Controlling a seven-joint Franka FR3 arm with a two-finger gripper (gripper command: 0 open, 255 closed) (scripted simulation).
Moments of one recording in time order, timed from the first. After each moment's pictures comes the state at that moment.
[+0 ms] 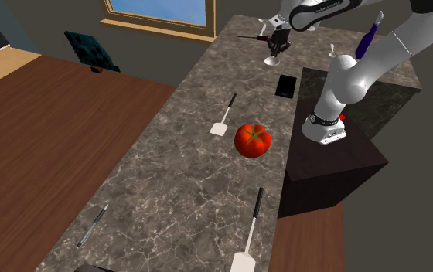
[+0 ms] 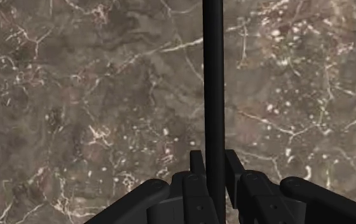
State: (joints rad) arm -0.41 -0.60 -0.84 -2.61 -0.61 2.23 -1.83
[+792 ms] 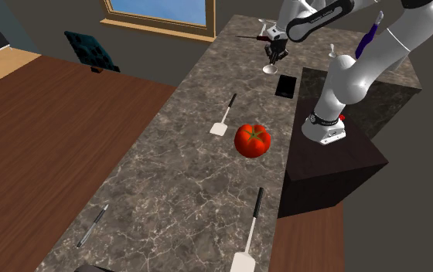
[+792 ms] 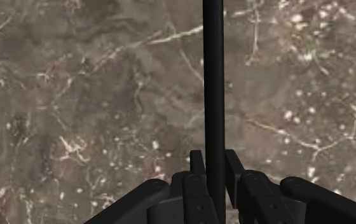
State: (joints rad) arm -0.38 -0.50 -0.92 -2.66 -0.63 2.40 -1.82
